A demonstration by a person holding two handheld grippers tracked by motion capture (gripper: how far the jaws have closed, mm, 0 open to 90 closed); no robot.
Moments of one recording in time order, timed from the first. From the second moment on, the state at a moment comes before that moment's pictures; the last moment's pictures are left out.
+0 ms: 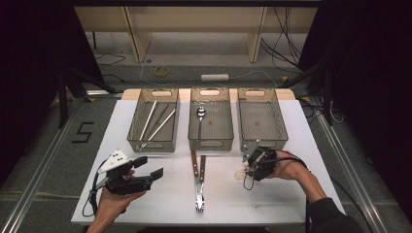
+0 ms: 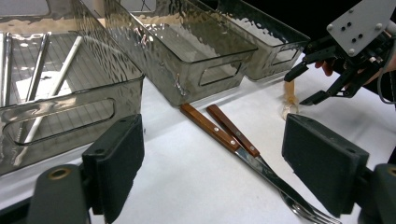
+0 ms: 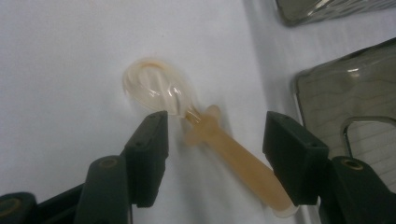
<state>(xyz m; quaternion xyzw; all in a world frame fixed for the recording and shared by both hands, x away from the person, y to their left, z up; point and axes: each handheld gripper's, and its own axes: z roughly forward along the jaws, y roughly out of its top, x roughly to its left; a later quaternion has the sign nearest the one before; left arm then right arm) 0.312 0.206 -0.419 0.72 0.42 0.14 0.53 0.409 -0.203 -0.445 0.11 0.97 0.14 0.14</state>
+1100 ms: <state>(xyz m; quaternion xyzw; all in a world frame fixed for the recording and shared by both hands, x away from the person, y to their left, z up) 0.313 0.202 -0.420 0.73 0.42 0.13 0.52 0.421 -0.197 -0.457 0.08 0.98 0.12 0.11</state>
